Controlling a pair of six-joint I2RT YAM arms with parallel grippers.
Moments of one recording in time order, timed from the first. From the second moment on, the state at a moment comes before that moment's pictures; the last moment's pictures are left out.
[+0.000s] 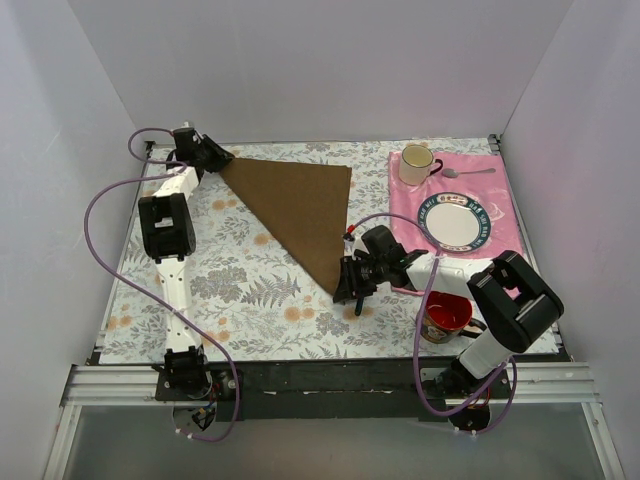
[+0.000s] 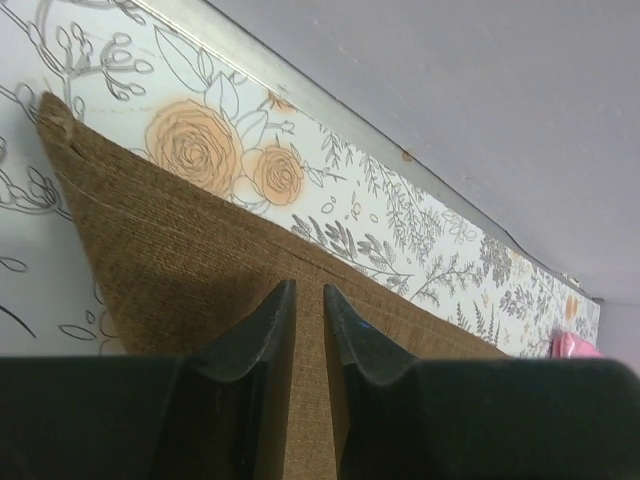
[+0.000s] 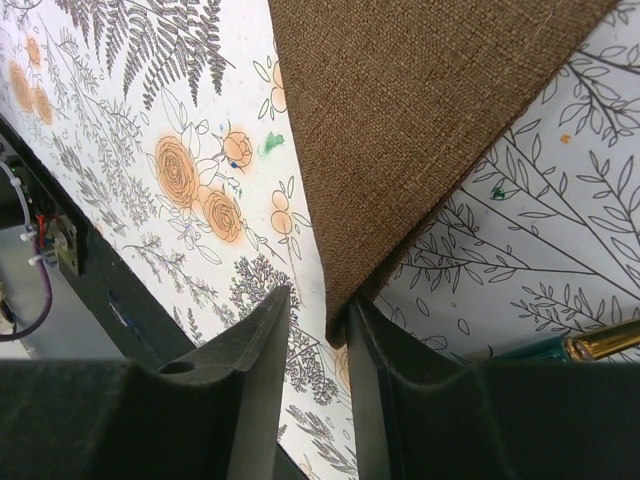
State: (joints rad) left arm 0.10 2.57 2.10 -0.05 0.36 -0.73; right arm 0.71 1.59 0.72 -0.03 -0.49 0.52
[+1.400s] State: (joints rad) left arm 0.16 2.58 2.10 0.05 0.34 -0.68; right arm 0.71 1.74 1.07 -0.26 -0.42 0.34
